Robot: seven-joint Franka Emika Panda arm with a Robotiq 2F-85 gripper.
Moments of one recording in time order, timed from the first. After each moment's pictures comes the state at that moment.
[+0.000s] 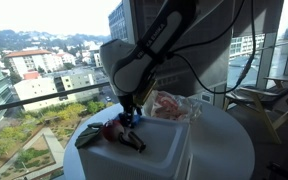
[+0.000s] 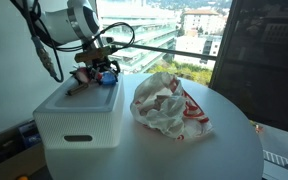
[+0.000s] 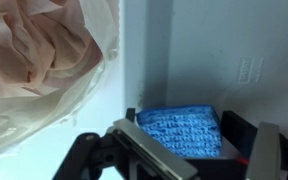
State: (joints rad) arm 0.29 0.48 0.10 -1.80 -0.42 2.29 0.10
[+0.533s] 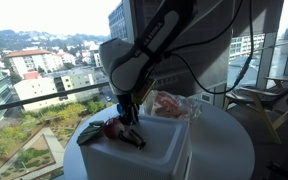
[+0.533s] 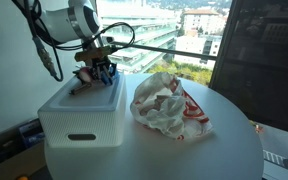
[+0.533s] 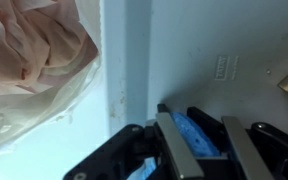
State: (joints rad) arm 0.29 0.49 0.10 -1.78 -0.39 2.28 0.09
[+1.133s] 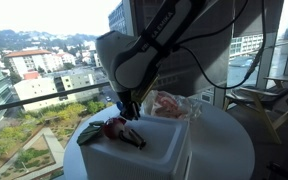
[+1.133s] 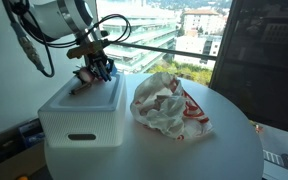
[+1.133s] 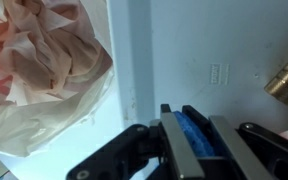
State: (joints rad) arm 0.33 0.41 0.08 -1.85 -0.48 2.27 0.25
